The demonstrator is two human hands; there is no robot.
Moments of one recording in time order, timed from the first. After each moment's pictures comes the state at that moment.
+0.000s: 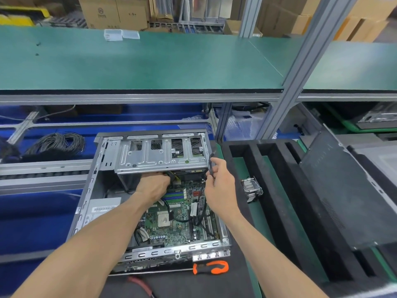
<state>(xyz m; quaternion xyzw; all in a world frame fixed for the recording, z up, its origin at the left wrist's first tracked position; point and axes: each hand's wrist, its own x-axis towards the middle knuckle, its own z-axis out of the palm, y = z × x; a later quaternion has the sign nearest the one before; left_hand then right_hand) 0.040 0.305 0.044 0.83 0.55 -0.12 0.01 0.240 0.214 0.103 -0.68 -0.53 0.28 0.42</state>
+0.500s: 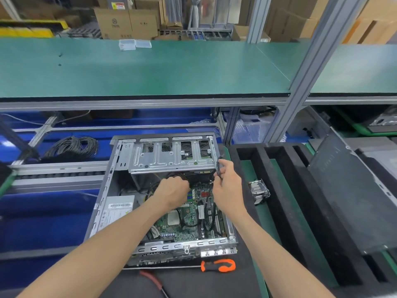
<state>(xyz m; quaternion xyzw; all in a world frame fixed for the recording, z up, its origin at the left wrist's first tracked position) 0.064 0.275 0.074 0.85 0.52 -0.06 0.02 0.239 0.213 0.104 -0.68 -0.54 0.27 0.42</state>
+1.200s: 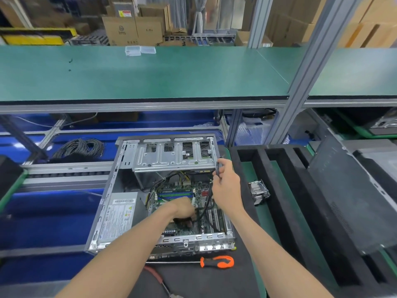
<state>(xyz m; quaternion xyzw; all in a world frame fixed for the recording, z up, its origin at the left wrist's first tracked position) 0.083 0.241 0.065 0.63 0.60 -0.17 0.46 0.240 0.211 0.106 -0.66 -0.55 0.27 0.44</state>
